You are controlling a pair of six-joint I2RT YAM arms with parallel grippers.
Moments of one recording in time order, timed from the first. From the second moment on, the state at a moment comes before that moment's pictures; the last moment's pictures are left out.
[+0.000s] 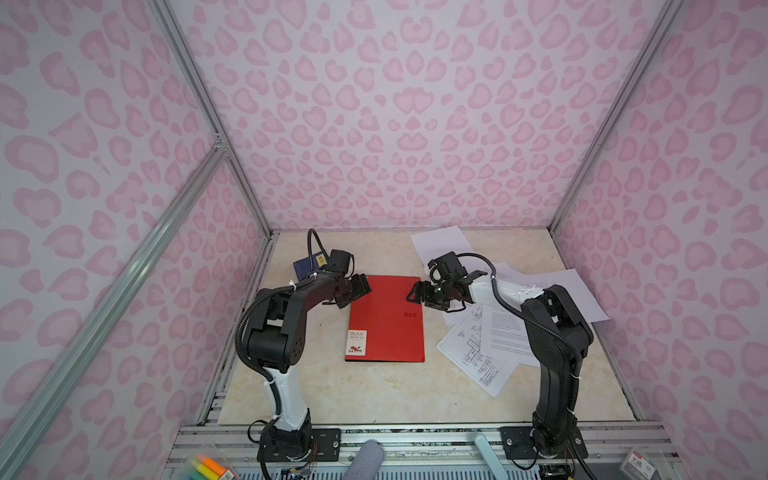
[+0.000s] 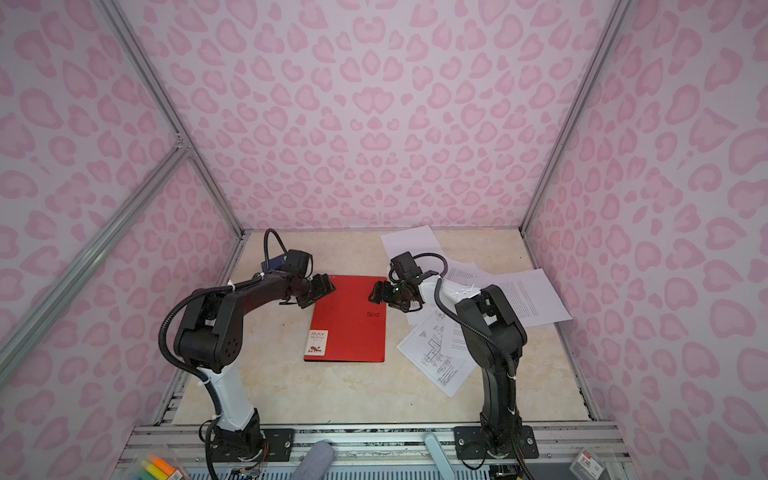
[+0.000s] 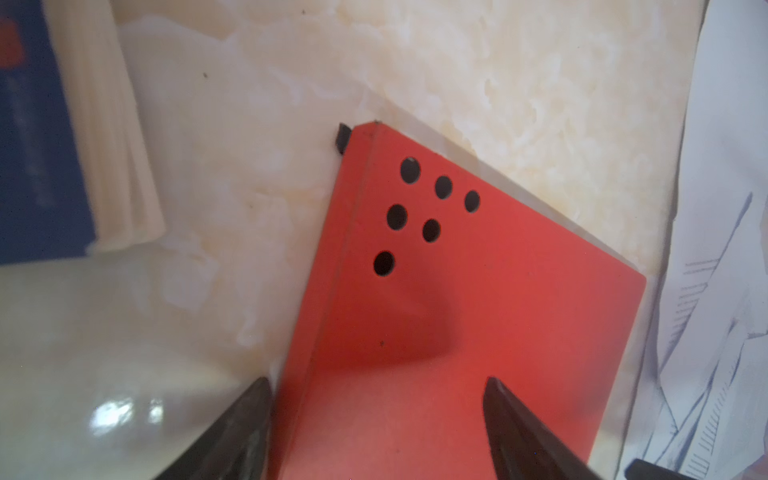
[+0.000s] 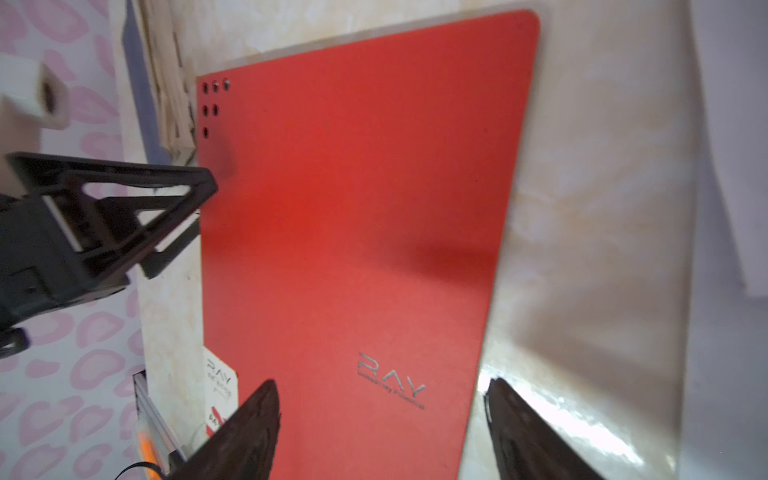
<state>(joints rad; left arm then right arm) -0.22 1.92 1.20 -0.37 0.22 -0.64 0.53 1.98 1.31 -0.33 -0.39 0.64</state>
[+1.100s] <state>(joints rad) -0.22 1.94 1.15 -0.21 0.23 -0.68 0.56 2.00 1.44 -0.47 -0.32 0.66</state>
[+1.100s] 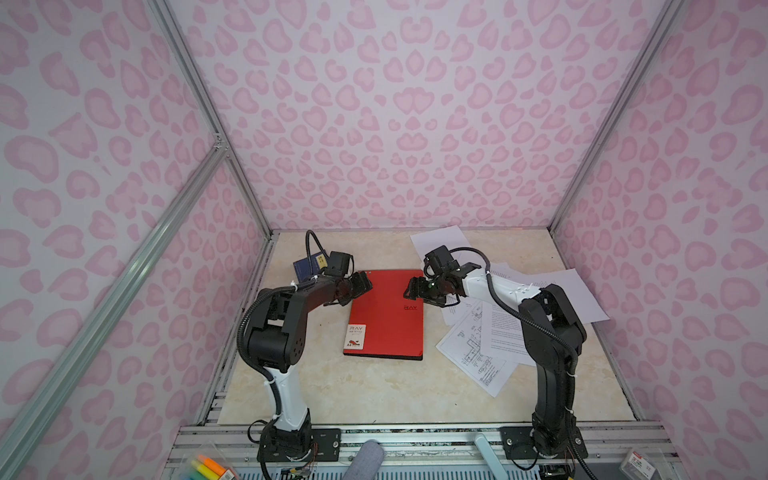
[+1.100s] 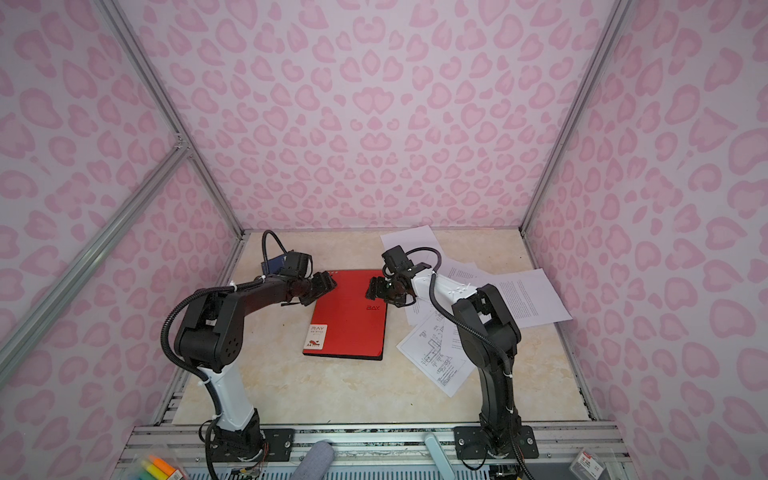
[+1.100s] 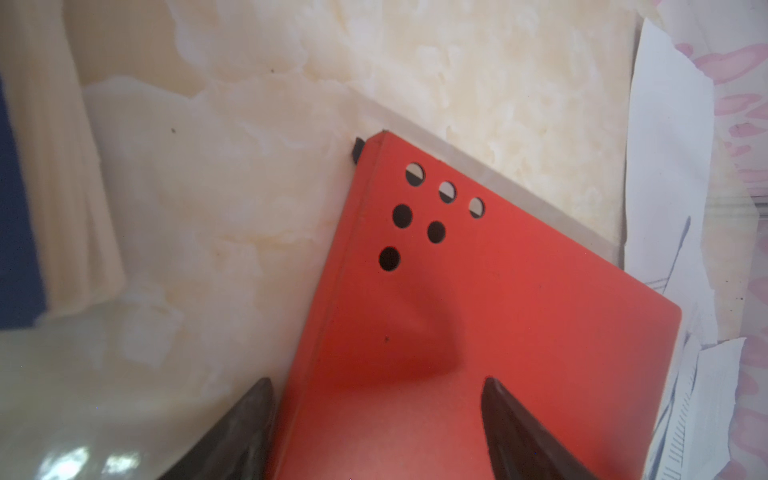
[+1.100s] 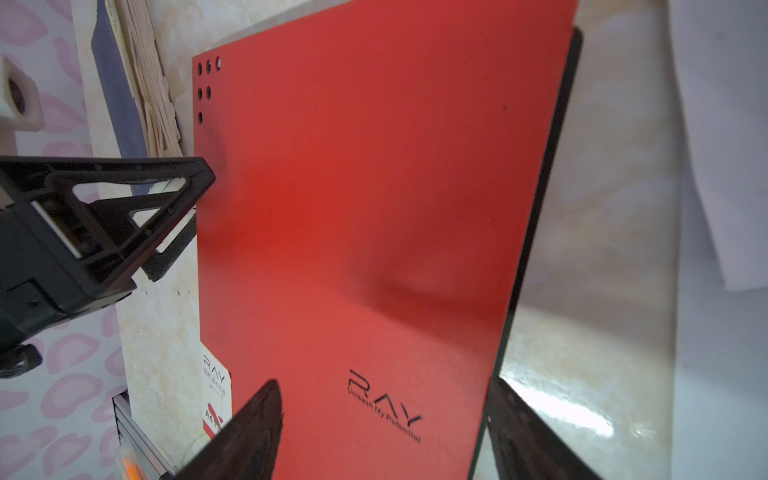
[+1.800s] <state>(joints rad) -0.20 1.93 1.11 -0.15 0.39 -0.78 0.49 1.94 1.08 0.42 -0.64 0.97</state>
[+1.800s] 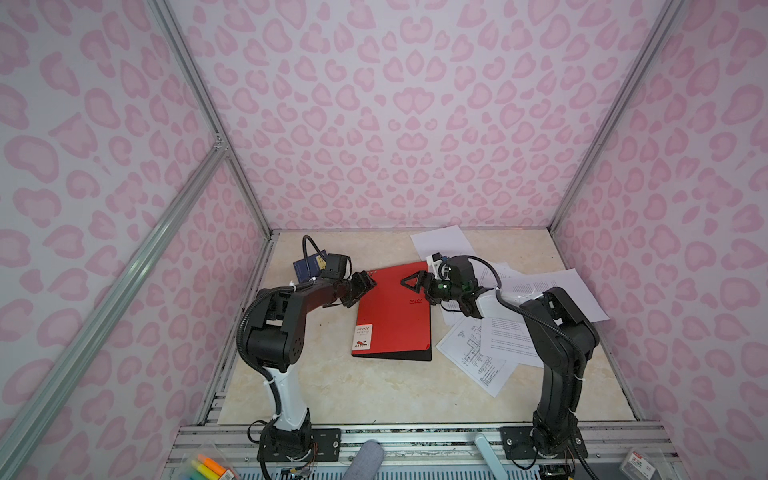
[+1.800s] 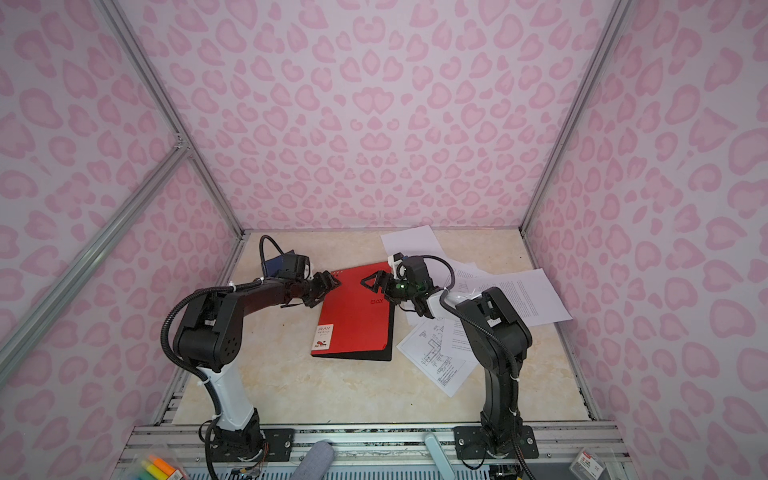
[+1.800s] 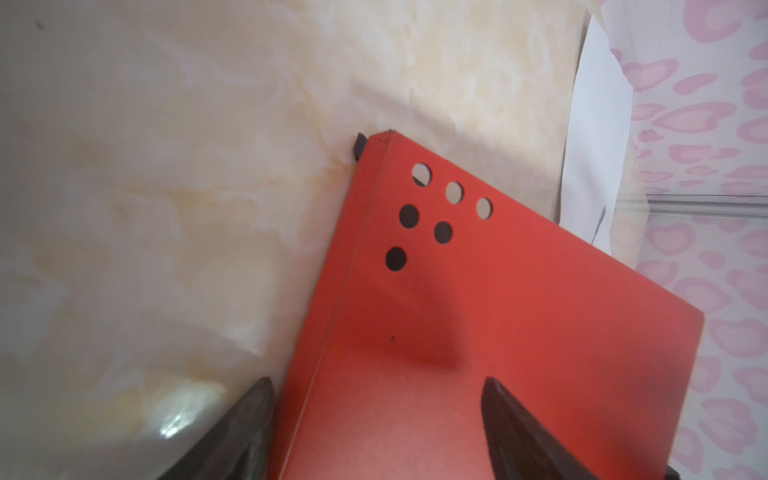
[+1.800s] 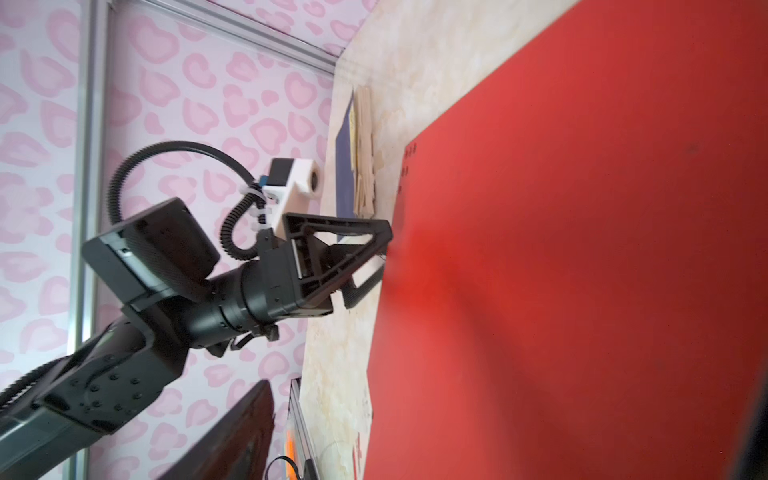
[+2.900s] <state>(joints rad) 0.23 1.29 1.54 -1.00 0.30 -0.55 0.86 2.45 2.53 -0.54 -0.54 0.64</state>
